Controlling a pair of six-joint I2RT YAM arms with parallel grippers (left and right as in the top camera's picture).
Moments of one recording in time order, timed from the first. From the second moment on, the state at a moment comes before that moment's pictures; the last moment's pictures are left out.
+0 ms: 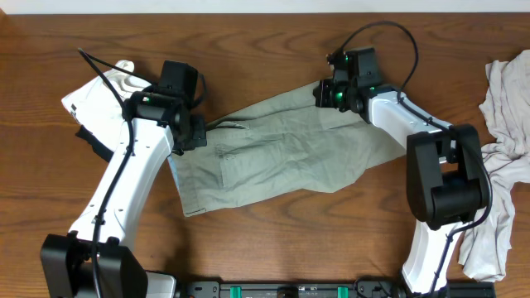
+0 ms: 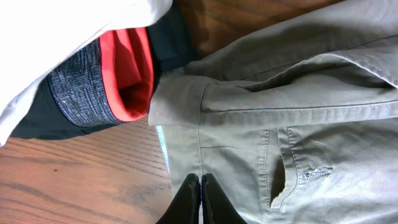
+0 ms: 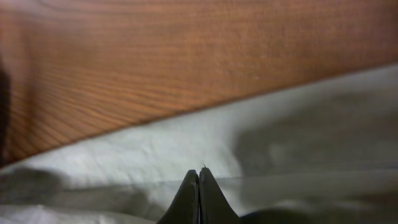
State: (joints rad) left arm -0.18 1.56 1.29 -1.07 -0.14 -0.30; right arm 0.22 2.09 1.35 -0.14 -0.39 0.32
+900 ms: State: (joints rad) left arm -0.18 1.56 1.29 -1.05 -0.14 -0.30; right arm 0.36 2.02 1.29 -0.59 -0.32 0.15
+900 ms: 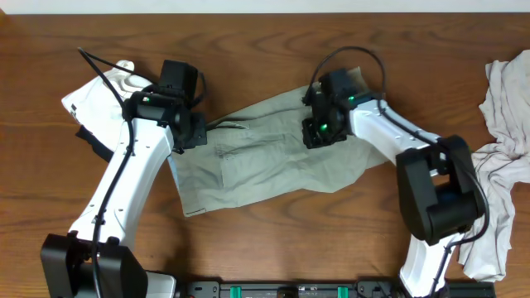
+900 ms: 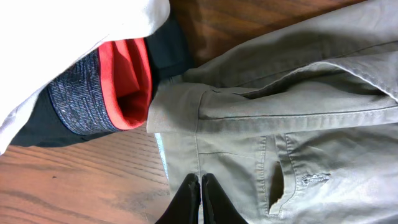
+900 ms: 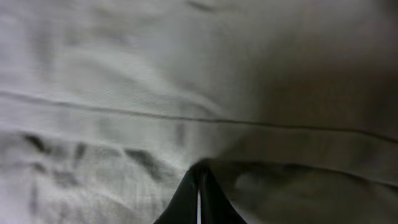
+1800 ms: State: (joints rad) left arm -0.18 1.56 1.29 -1.05 -0.14 -0.28; right arm 0.26 2.00 1.28 -0.23 -0.07 0.21
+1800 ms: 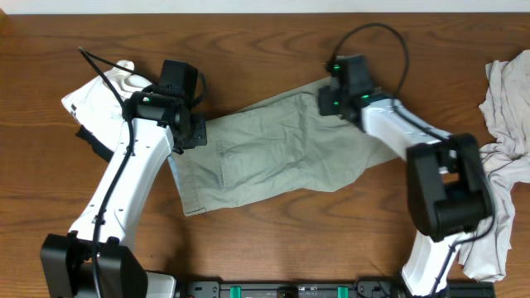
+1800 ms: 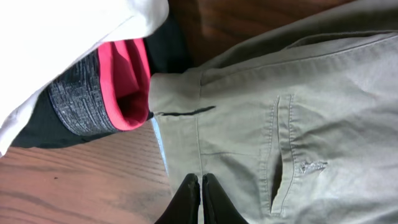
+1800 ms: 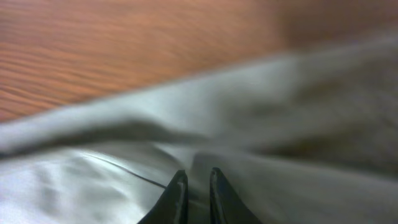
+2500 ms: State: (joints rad) left arm -0.18 1.56 1.29 -1.03 -0.14 -0.27; right arm 0.11 2.00 1.20 -0.31 -0.18 0.31
